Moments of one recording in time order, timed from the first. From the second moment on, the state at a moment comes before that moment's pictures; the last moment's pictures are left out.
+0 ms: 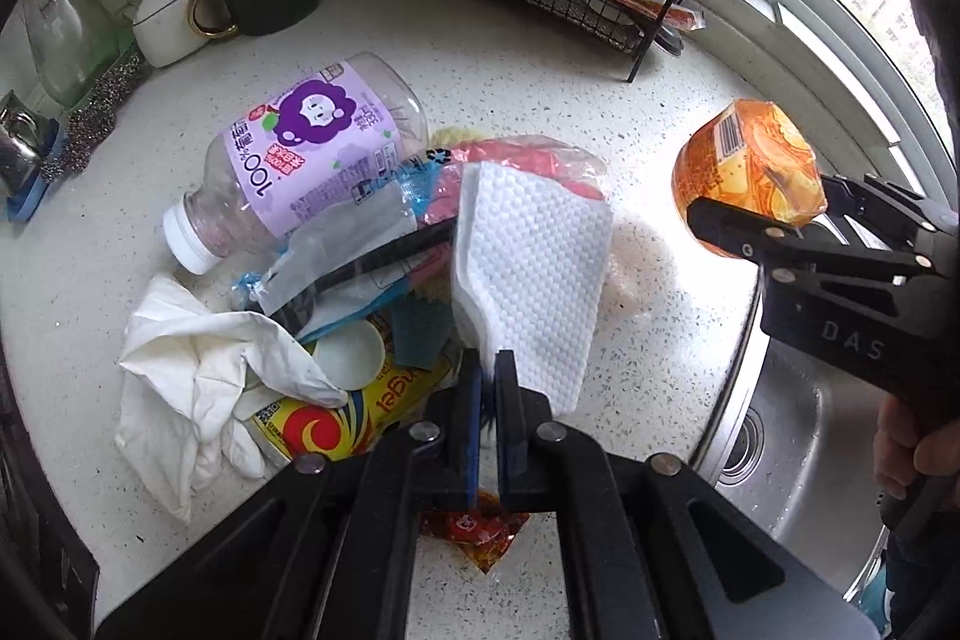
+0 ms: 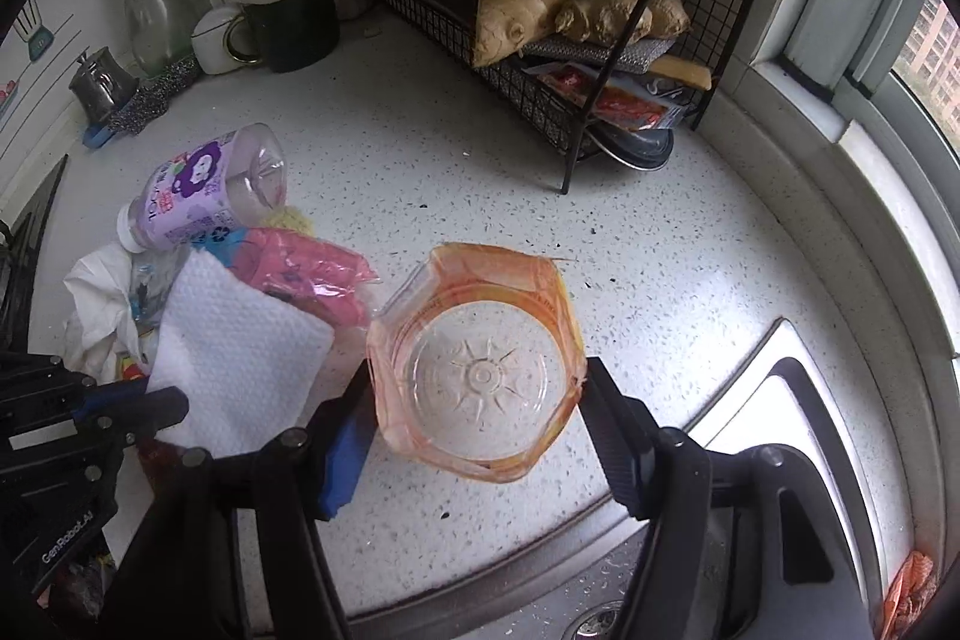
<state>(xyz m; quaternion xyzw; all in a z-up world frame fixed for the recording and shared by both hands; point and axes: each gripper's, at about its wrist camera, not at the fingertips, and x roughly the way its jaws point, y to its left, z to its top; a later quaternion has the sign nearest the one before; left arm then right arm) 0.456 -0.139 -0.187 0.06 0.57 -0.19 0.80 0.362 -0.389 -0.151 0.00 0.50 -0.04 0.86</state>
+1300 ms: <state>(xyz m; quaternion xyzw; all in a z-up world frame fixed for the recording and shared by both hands) 0.179 0.064 -0.071 -0.01 0.48 -0.13 0.87 0.125 -0.156 -0.069 -0.08 0.43 0.04 0.90</state>
